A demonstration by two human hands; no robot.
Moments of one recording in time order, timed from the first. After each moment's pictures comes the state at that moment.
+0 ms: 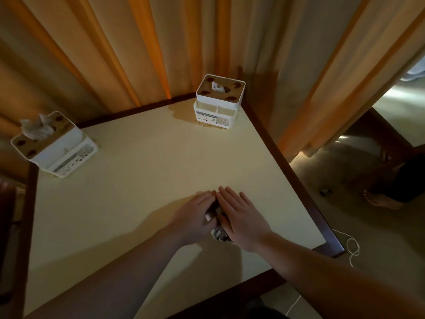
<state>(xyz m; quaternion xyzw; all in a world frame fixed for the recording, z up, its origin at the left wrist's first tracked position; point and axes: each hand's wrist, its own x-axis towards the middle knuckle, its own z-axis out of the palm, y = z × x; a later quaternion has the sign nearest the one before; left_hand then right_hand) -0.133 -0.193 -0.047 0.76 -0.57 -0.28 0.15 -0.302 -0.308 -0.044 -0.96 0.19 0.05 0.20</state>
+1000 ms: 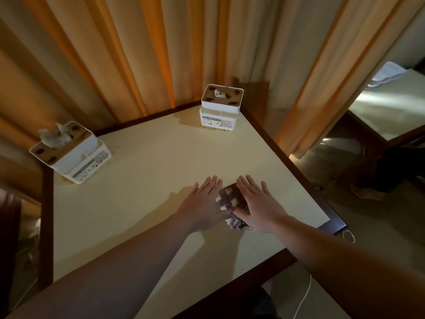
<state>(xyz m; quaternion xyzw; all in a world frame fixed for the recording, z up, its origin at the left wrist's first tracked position) -0.108 -0.169 -0.016 0.74 -0.63 -0.24 0.03 -0.299 -0.286 -0.013 -0.94 0.29 0.10 0.16</state>
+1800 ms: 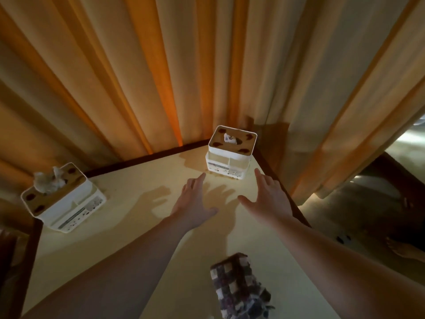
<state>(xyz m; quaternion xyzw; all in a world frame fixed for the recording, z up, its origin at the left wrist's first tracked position) -0.010 -0.312 0.017 0.85 -0.45 -0.21 0.19 -0.193 -0.459 0.020 -0.89 0.43 -0.04 0.17</state>
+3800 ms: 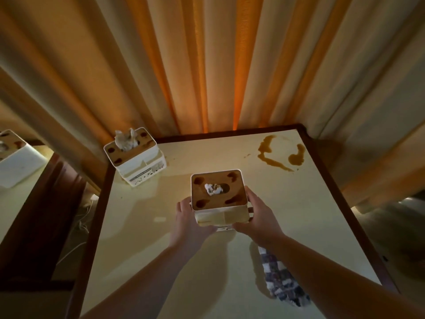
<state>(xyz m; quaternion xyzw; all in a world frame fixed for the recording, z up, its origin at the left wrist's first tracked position) -0.013 -0.119 -0.008 0.89 -0.18 -0.18 0.37 -0.137 -0.297 0.004 -0.84 0.24 -0.08 0.48</state>
